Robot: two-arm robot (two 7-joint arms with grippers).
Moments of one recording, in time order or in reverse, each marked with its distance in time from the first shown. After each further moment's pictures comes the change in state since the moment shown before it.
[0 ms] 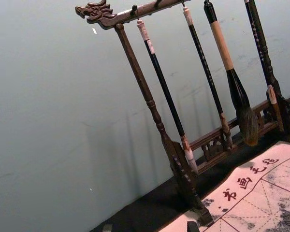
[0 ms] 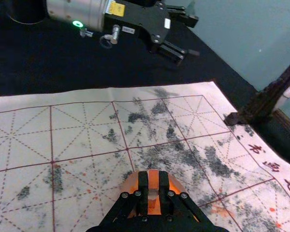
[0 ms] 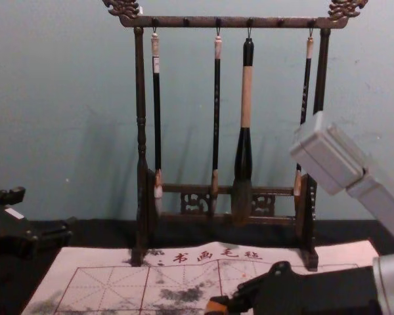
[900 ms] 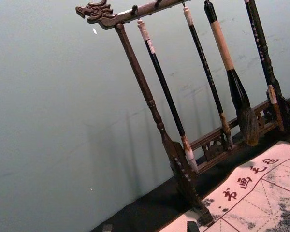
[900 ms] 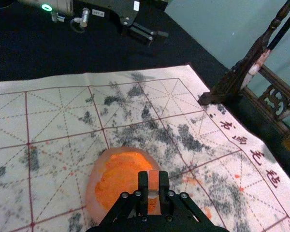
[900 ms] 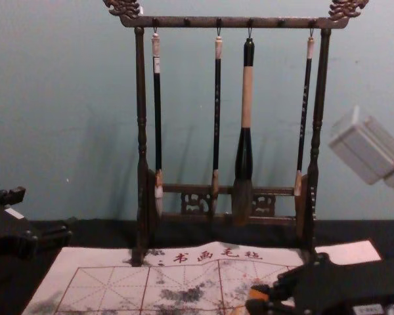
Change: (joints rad) left arm 0.000 0.000 0.000 0.000 0.000 0.000 0.000; right arm -0.009 0.049 0.046 -0.006 0.012 0.027 -0.010
